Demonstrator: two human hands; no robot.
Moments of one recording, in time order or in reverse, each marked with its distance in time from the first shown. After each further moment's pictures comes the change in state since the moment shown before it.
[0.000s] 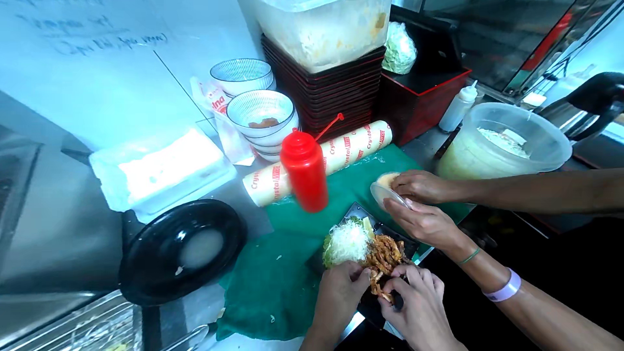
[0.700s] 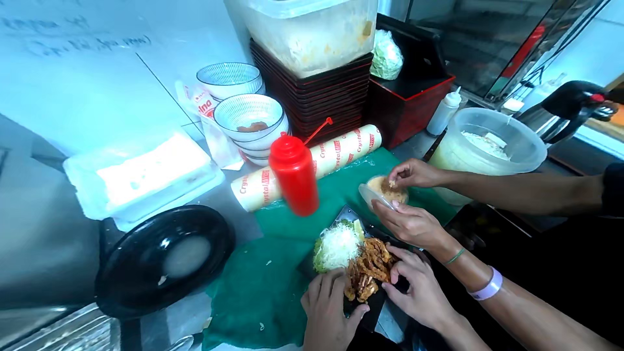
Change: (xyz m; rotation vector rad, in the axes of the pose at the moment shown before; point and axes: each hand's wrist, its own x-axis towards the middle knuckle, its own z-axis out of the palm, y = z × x) left_hand -0.023 -0.055 0.038 0.358 0.485 0.547; right_hand 0.024 0.052 -0.005 0.380 -0.156 -0.037
